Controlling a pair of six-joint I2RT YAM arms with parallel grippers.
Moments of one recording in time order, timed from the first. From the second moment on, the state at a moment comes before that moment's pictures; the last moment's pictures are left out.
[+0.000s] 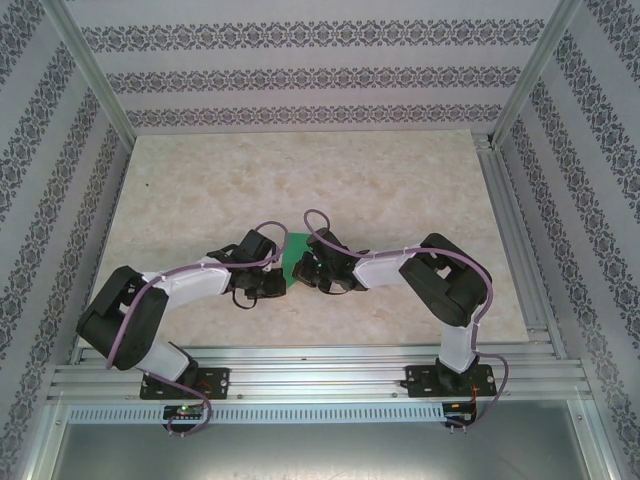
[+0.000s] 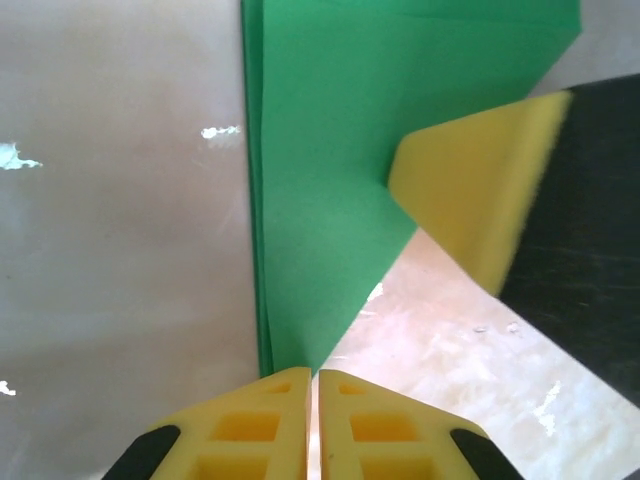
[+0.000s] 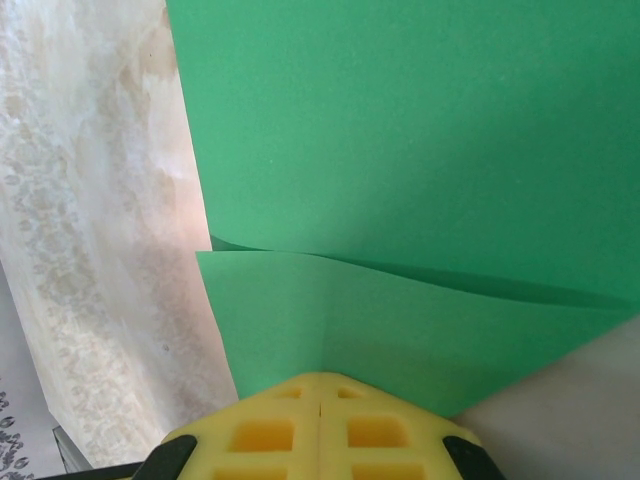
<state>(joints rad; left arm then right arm) -0.58 1.49 0.70 -0.35 0.30 -0.64 0.83 1.89 0.91 0.15 -0.24 1.16</state>
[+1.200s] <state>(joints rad) -0.58 1.57 0.72 -0.30 0.28 -0.66 0.73 1.90 0.89 0.18 -0.31 0.92</state>
